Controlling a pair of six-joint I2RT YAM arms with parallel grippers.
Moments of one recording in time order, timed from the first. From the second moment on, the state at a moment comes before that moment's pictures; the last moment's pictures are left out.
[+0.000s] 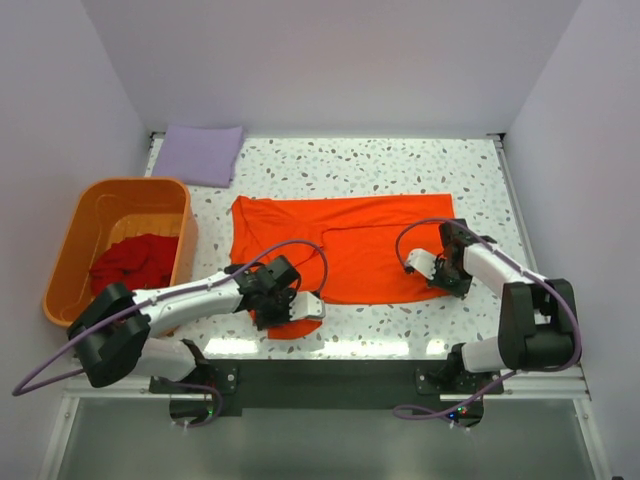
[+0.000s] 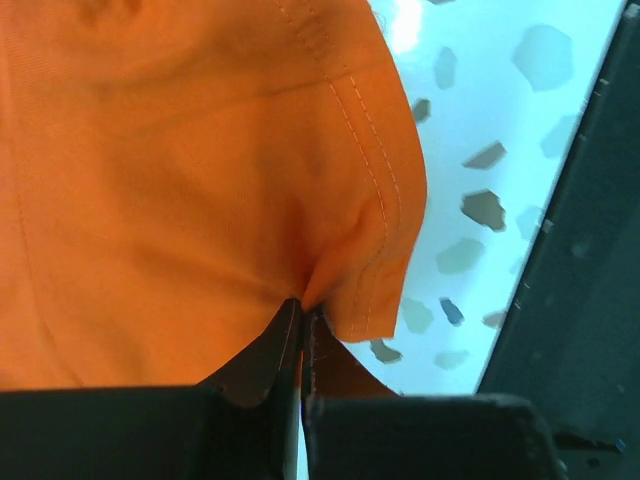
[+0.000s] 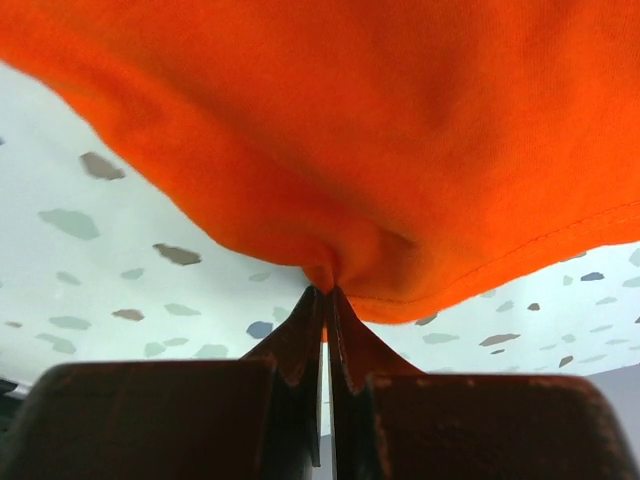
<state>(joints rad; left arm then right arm) -0.88 1.35 0.67 -0.61 0.17 0.56 0.07 1.42 0.70 -0.74 0.09 -1.08</state>
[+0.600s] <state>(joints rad) -0.59 1.31 1.05 -0.93 0.29 0.73 0.05 1.40 0.92 -0.95 0.02 -1.13</state>
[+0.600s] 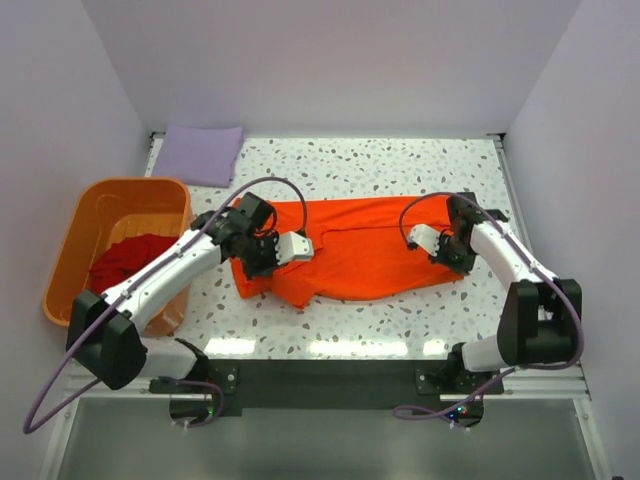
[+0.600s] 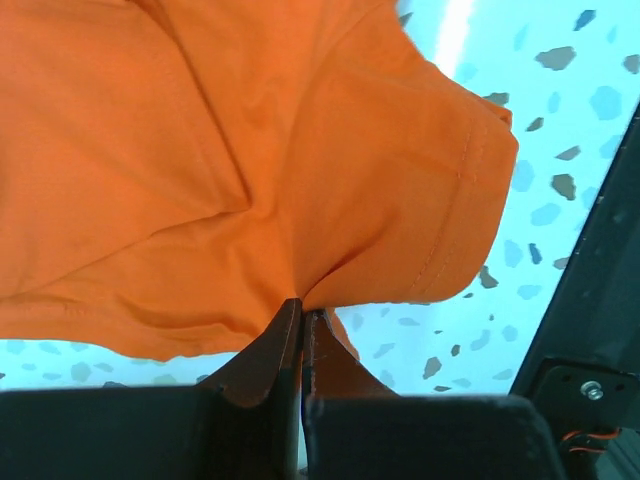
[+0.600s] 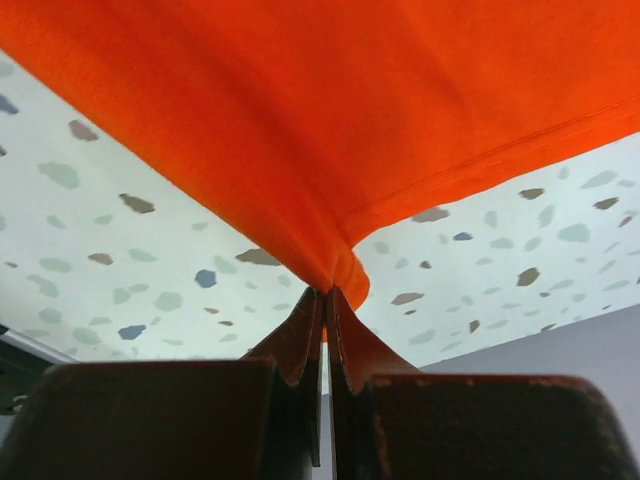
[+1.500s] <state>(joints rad) -0.37 1.76 1.45 -0.91 0.28 0.94 0.02 1.70 1.23 -0.88 0.02 -1.12</state>
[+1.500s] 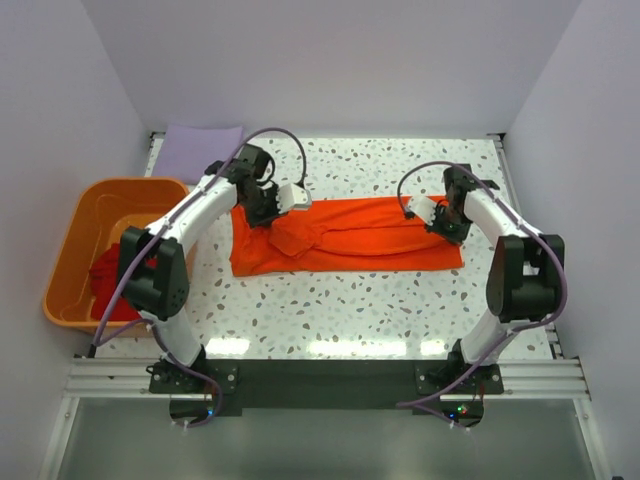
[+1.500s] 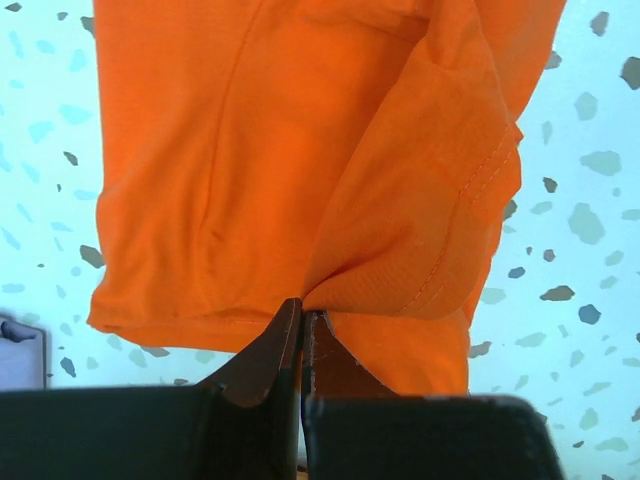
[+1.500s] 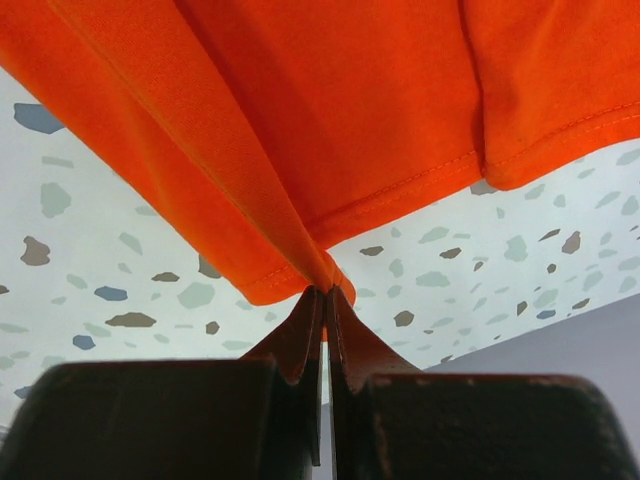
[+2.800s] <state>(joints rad) -0.31 1.95 1.61 -0.91 0.31 0.98 0.02 1.89 1.36 -0.78 0.09 -1.04</state>
